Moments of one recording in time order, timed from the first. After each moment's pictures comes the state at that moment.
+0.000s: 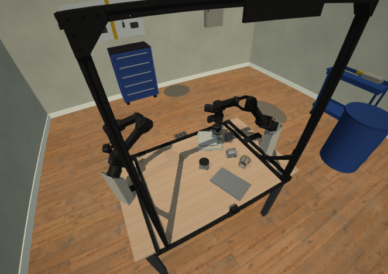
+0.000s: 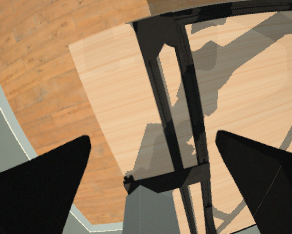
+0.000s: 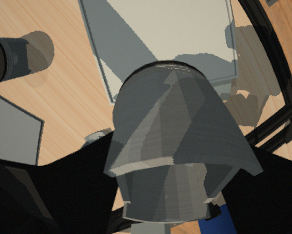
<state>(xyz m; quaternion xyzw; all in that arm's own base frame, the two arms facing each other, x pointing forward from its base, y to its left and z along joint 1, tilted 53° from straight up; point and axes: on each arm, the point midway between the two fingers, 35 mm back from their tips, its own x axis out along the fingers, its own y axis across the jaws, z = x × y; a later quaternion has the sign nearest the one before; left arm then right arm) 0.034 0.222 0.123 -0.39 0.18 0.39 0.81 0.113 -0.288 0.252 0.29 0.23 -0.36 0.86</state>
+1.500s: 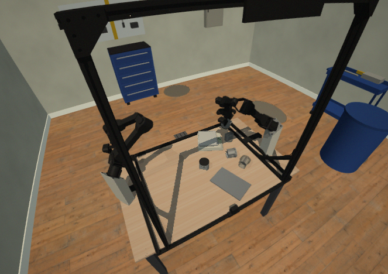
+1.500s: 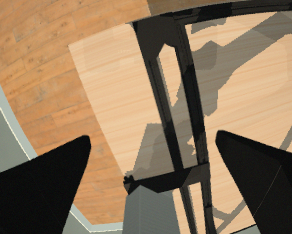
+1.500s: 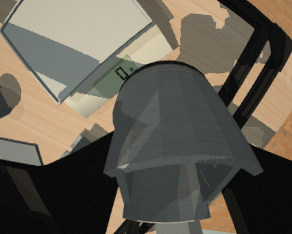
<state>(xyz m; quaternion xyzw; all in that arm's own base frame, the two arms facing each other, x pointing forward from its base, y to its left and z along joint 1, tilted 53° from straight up) 0.034 0.222 0.123 -0.39 0.18 0.39 0.81 0.042 -0.290 0.189 0.45 0.15 -0.40 0.78</state>
